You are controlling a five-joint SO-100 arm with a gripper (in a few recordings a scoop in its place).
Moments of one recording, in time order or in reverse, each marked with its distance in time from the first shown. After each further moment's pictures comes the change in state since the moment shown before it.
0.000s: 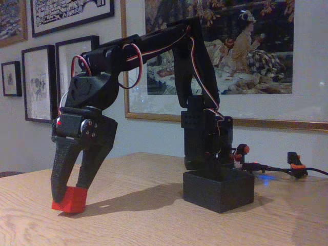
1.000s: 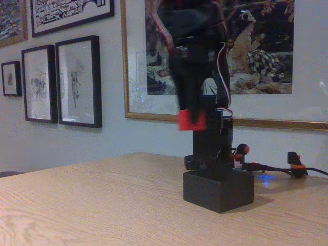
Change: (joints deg) arm 27.2 48.9 18.1 40.2 18.7
